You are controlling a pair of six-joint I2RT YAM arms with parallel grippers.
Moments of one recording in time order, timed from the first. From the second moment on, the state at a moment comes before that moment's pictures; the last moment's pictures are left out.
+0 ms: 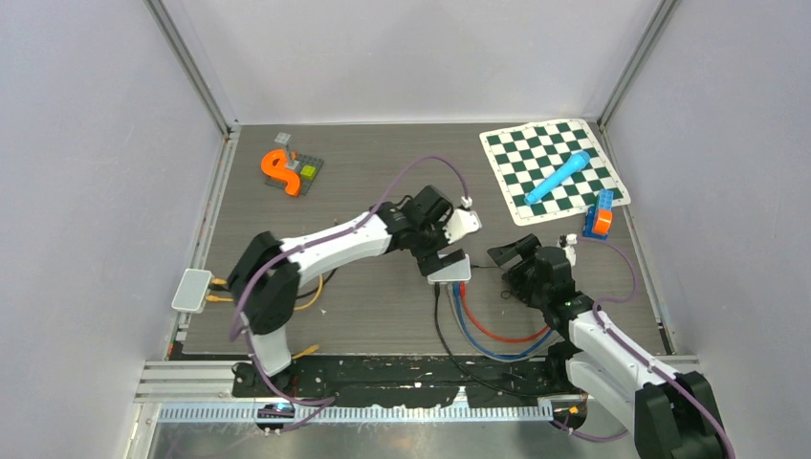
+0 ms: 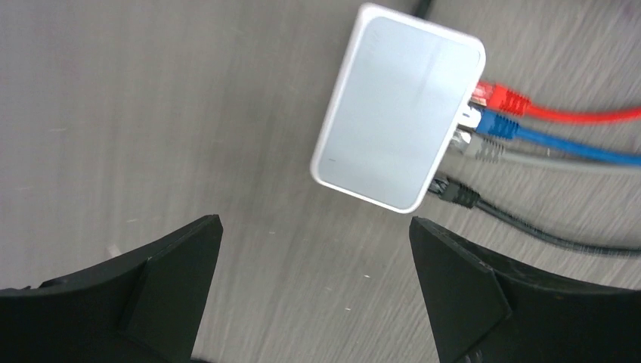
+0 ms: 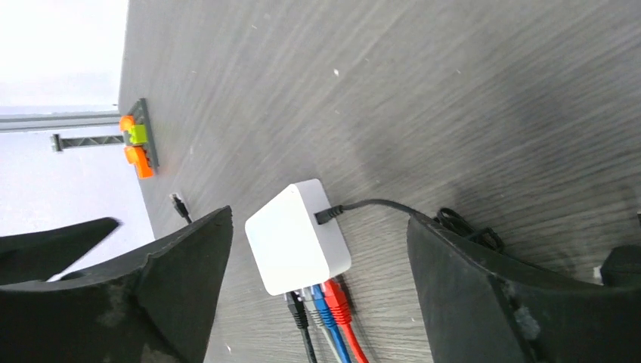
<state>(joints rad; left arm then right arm) -0.90 1.80 1.39 -0.54 0.02 0.37 0.28 0.85 0.20 0.07 0.02 1.18</state>
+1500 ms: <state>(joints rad) -0.78 1.50 1.18 0.00 0.23 0.03 0.24 0.56 0.30 -0.23 0.12 1.16</state>
